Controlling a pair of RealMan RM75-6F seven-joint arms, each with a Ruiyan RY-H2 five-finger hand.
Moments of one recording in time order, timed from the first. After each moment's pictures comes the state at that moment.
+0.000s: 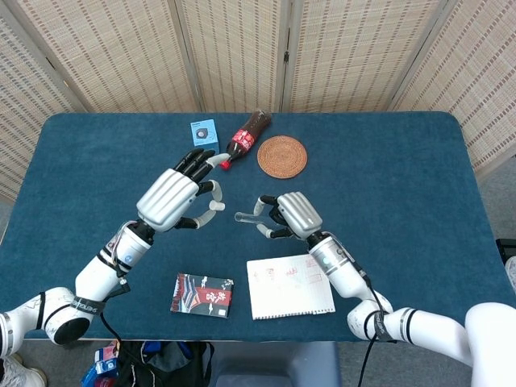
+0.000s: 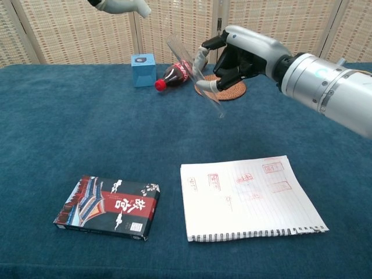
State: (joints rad) left arm -0.87 -1.12 -0.33 -1.84 1.28 0.98 0.11; right arm 0.81 -1.64 0.29 -1.37 -1.33 0.98 0.21
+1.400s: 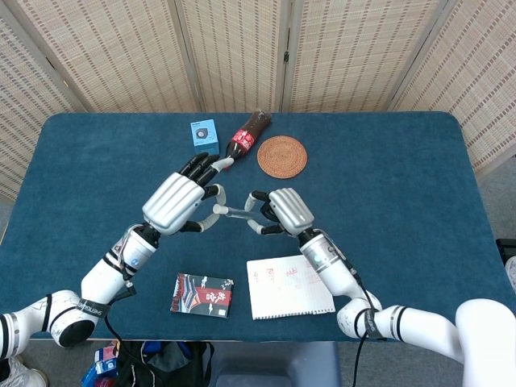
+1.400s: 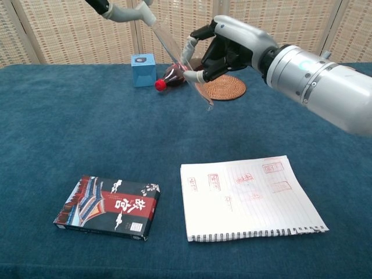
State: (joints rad) left arm -0.90 -1.13 -0.31 -1.85 1.24 0.99 0.17; right arm 0.84 -1.67 0.32 -1.38 -1.28 1.00 0.17
